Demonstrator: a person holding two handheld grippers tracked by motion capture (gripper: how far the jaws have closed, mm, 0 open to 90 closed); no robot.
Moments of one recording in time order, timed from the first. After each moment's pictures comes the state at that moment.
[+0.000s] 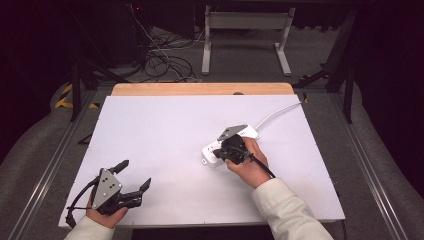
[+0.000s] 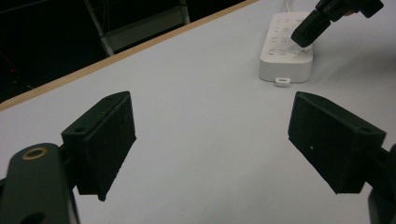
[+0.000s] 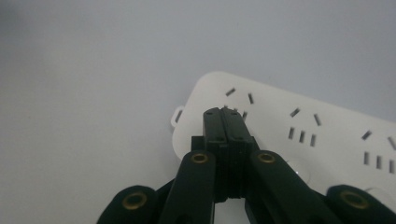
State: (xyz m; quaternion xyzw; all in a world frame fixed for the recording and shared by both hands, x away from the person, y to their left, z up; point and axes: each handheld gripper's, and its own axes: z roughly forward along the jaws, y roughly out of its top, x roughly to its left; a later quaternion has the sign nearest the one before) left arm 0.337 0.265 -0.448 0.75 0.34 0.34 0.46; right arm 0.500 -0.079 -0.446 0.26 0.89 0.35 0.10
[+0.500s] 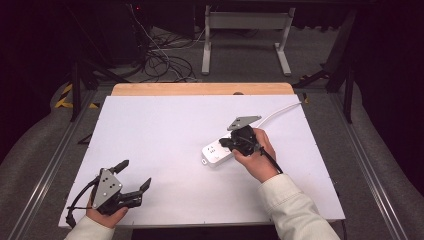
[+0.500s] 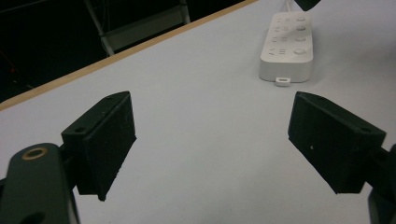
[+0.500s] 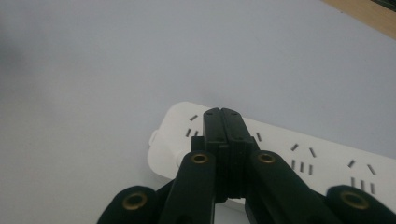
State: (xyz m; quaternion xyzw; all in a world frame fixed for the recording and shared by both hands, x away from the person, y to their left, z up) left arm 0.337 0.264 -0.448 0.75 0.34 0.34 0.46; right arm 0.507 -0.101 -0.415 0.27 0.87 0.39 0.13
